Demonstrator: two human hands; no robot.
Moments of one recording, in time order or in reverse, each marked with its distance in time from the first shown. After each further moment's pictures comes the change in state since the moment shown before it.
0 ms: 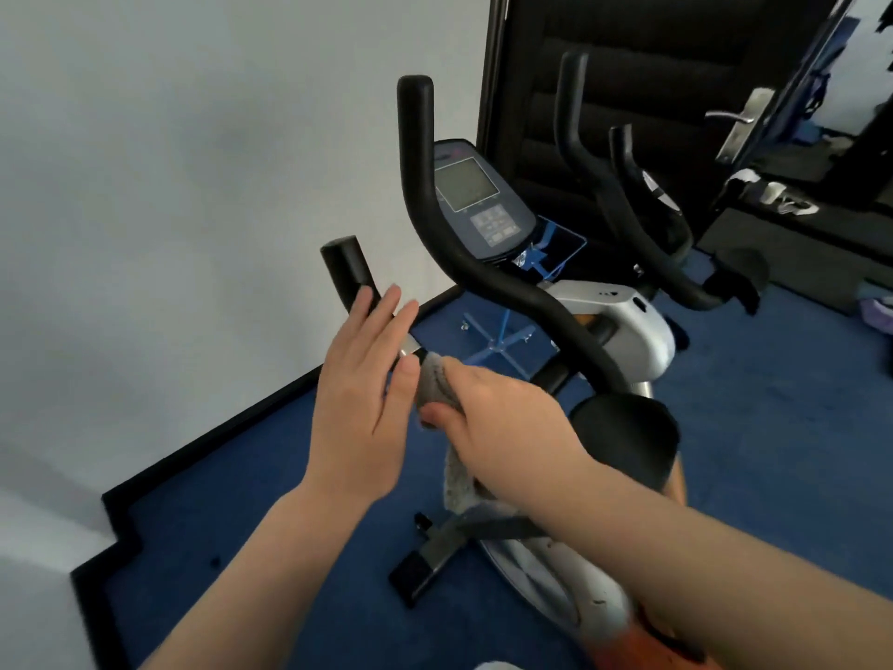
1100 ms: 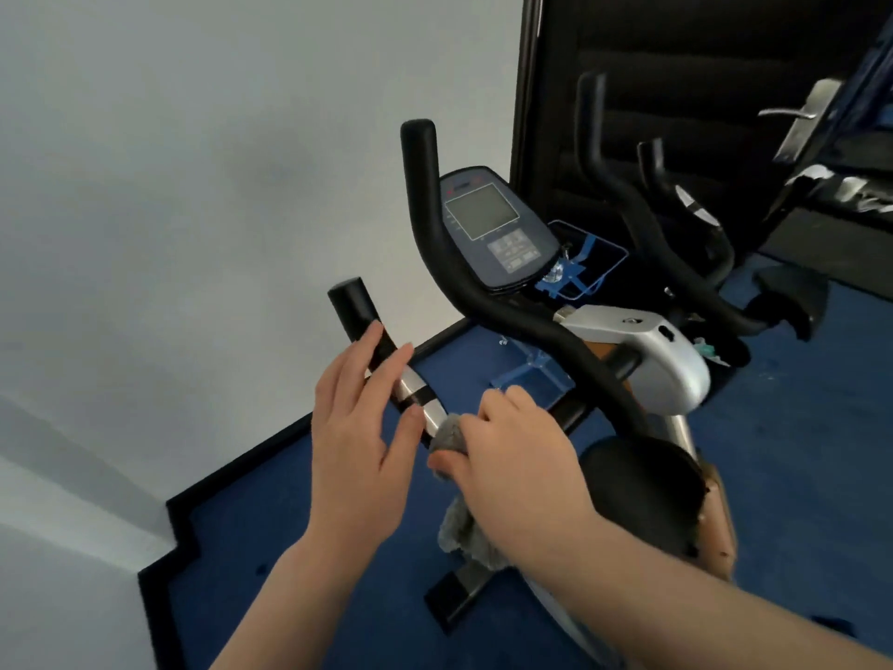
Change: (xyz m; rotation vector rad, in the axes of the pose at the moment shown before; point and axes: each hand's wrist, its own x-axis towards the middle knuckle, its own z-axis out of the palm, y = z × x) left_hand -0.003 0.007 -0.002 0.191 0.052 -0.090; right_hand -0.001 0.004 -0.005 0.023 0.017 0.040
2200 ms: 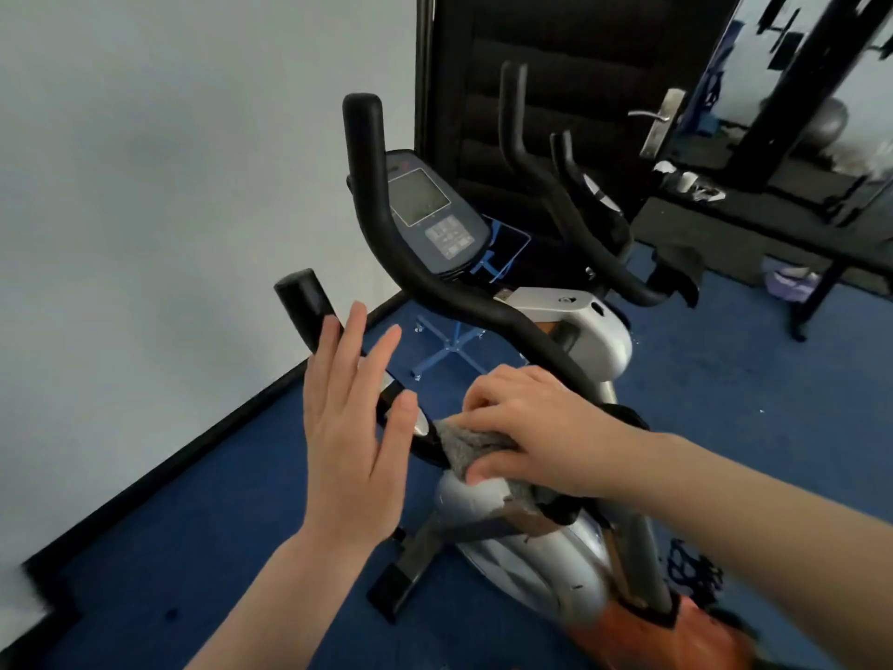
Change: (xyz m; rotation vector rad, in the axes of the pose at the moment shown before) left_hand 0.008 -0.001 0.014 -0.250 -0.074 0.082; right_hand 0.009 0.043 -0.032 -0.205 -0.394 -0.202
